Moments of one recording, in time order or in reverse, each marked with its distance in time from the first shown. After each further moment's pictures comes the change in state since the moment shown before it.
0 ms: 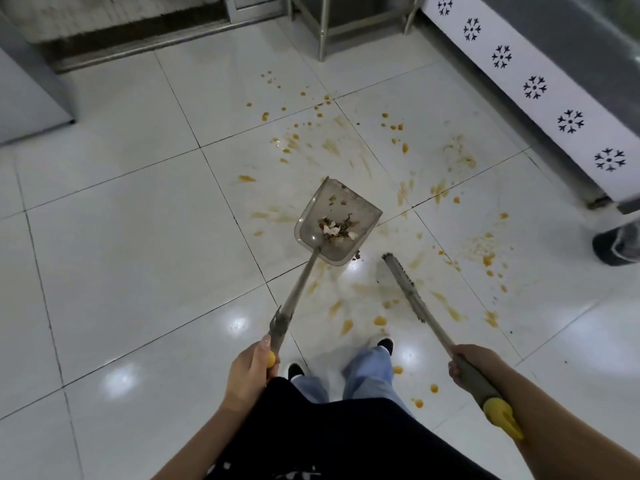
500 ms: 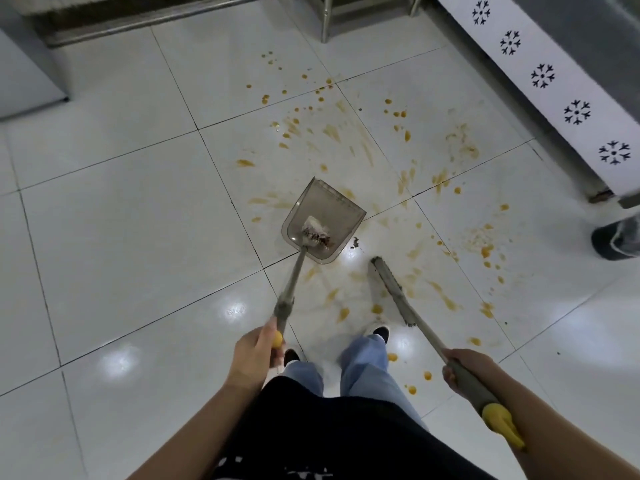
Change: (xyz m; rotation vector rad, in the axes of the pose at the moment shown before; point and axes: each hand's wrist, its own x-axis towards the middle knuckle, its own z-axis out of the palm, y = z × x) left_hand 0.008 -0.011 0.022 -0.208 0.035 -0.160; right_hand 0.002 0.024 -0.009 -0.005 -0.024 0.024
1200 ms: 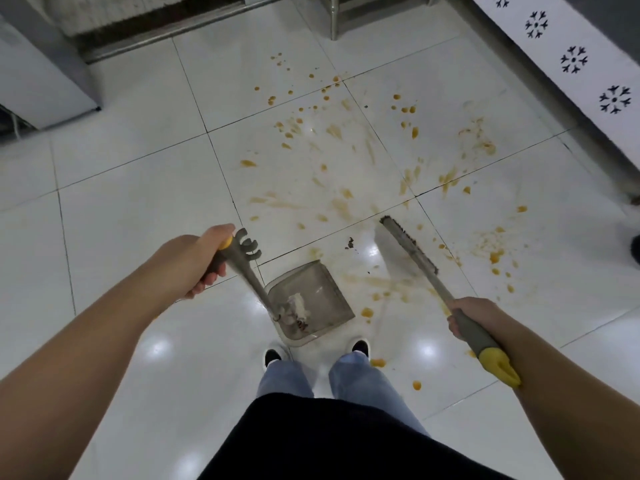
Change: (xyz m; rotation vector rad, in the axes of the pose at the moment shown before) left_hand -0.049 0.201 0.087 0.562 0.109 -0.100; right_hand 0.054 -0.145 -0.095 -0.240 -0.145 -0.122
